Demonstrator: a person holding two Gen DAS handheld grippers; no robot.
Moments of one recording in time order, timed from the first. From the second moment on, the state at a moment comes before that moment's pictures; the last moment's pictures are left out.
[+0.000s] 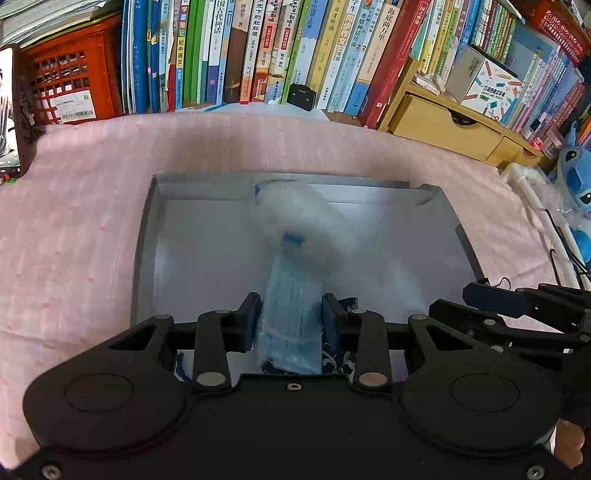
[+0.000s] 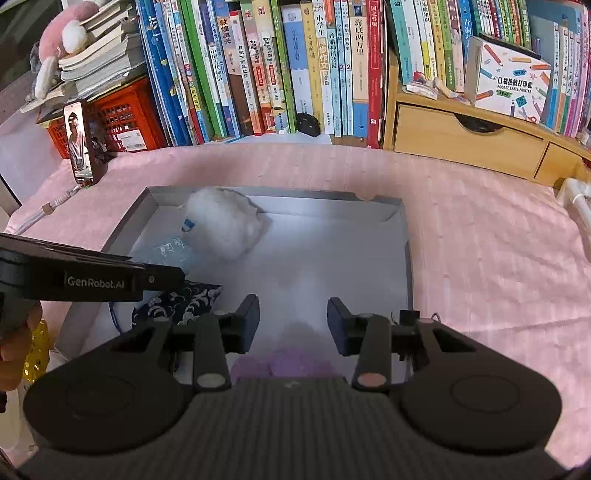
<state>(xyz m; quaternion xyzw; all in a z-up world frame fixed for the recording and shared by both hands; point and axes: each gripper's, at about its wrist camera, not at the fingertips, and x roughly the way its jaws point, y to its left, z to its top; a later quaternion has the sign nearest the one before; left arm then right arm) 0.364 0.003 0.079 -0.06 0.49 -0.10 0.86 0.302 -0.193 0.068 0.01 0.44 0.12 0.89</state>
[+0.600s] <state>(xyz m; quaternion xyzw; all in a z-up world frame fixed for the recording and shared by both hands) 0.336 0.006 0.107 -0.06 0.45 -0.11 0.88 0.289 -0.200 0.080 0.03 0.42 0.14 0.90</state>
